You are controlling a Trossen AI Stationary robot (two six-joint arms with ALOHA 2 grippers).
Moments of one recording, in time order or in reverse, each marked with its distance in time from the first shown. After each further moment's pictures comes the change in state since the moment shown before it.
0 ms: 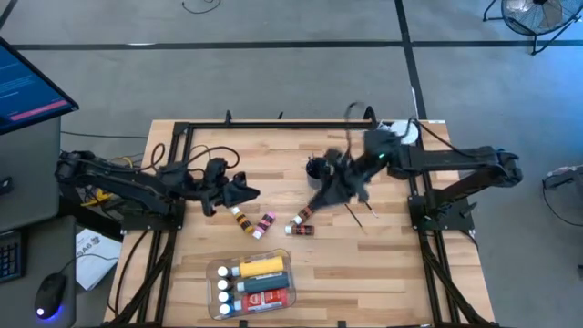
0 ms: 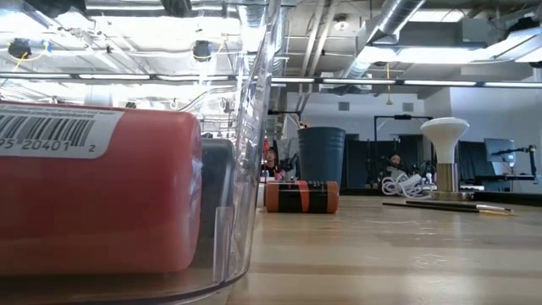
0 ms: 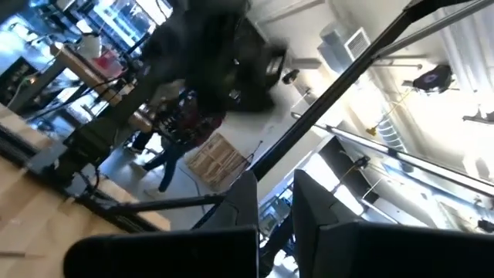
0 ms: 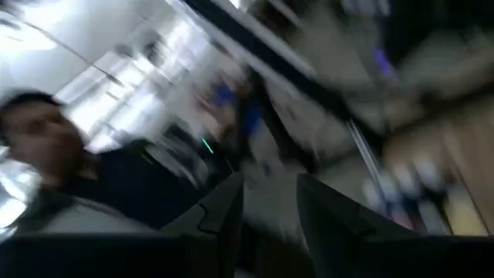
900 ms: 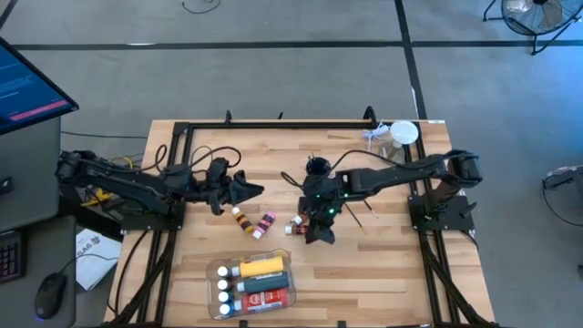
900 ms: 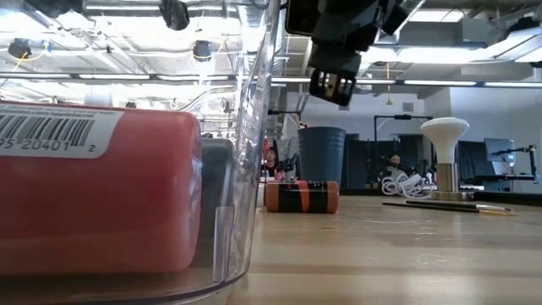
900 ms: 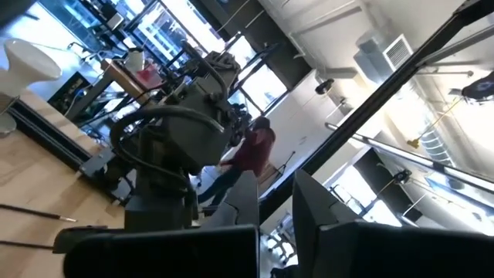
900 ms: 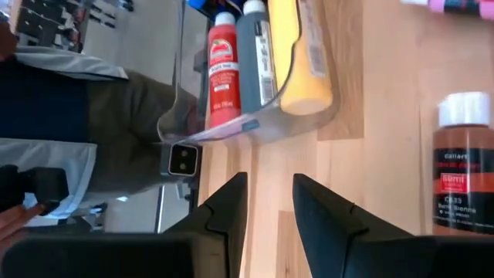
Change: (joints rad) left arm -0.012 0.008 0.000 -0.050 -0.113 0.028; right arm 0.079 0.360 0.024 -0.589 0.054 -0.555
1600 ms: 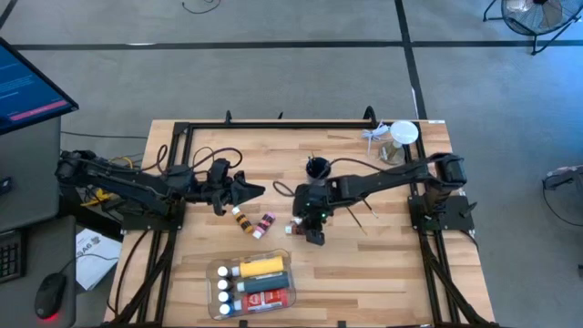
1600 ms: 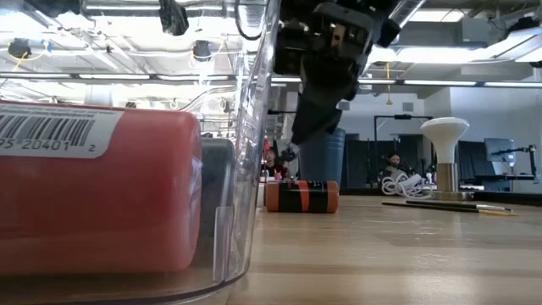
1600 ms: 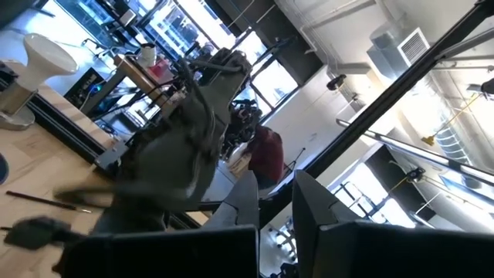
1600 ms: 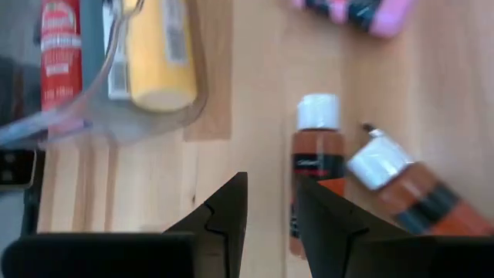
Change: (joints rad) left arm -0.004 0.000 0.000 -0.041 -0.020 0.002; right arm 0.013 0.129 0.035 -0.061 0.326 -0.180
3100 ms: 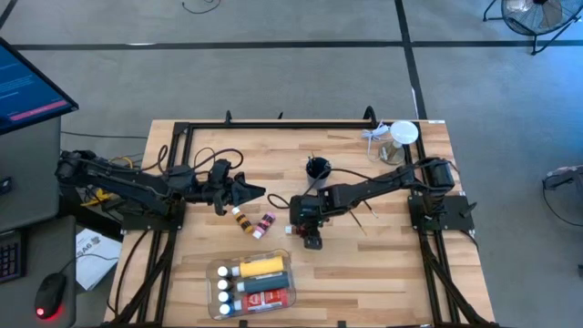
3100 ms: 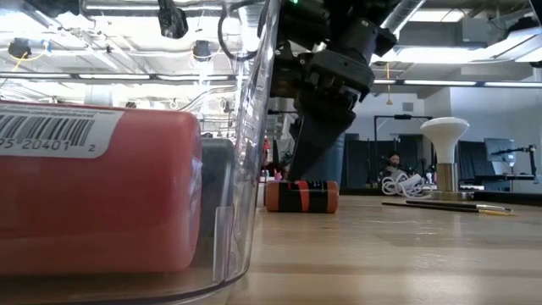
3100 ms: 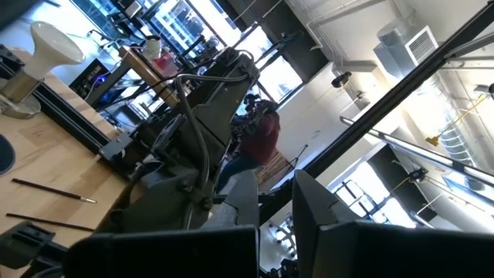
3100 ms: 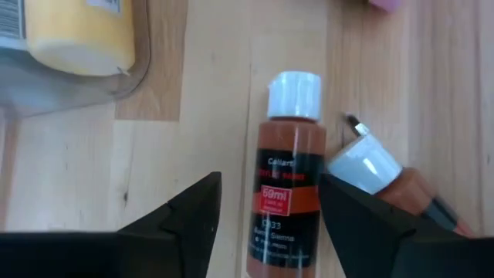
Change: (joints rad) left arm 0.000 0.000 0.000 -0.025 -0.001 -0.025; right arm 0.040 0.114 0.042 -0.022 0.152 -0.104
